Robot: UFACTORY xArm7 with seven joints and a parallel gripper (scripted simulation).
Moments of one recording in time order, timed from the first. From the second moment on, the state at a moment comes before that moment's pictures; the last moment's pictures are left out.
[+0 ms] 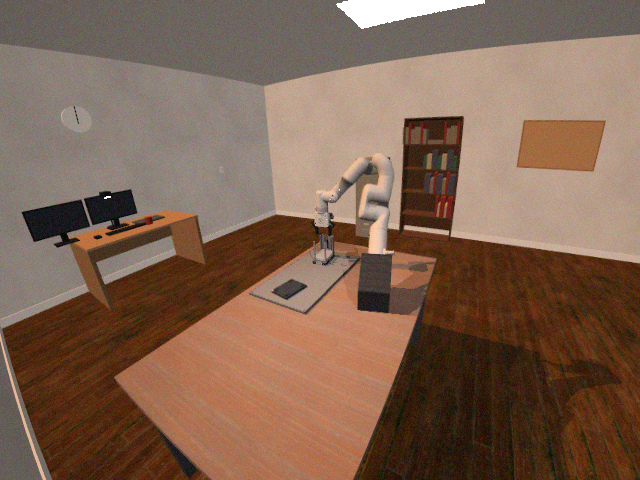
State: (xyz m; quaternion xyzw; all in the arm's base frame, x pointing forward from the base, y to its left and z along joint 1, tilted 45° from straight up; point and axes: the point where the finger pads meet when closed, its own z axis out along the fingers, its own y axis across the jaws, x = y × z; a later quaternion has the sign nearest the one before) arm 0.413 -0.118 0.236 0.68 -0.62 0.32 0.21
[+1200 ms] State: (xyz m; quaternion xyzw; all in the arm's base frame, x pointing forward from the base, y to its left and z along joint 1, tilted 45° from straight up) arm 0.422 -0.155 0.198 0.68 -0.62 0.32 0.21
